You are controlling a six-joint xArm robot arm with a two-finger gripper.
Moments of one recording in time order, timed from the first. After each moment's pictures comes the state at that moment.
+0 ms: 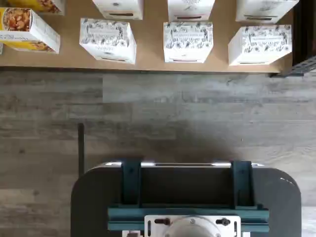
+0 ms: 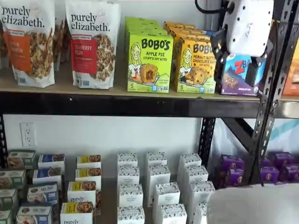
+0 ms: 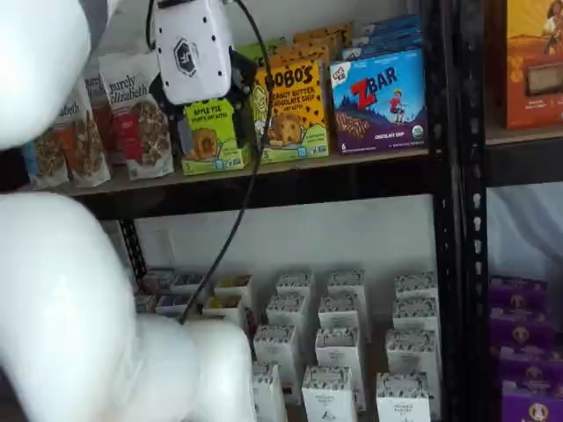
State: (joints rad) arm 0.03 -0.87 -1.12 0.04 1.99 0.05
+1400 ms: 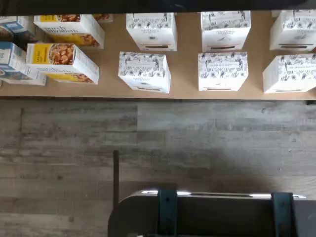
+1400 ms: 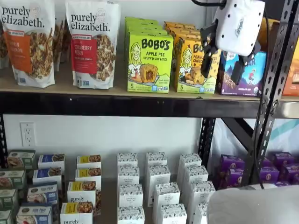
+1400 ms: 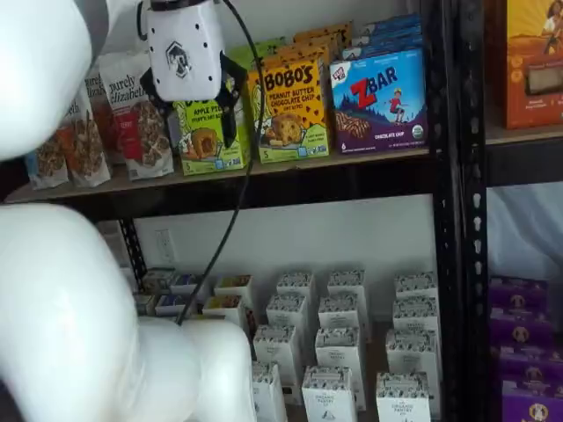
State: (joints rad) arm 0.05 -0.89 -1.08 0.13 1.88 0.10
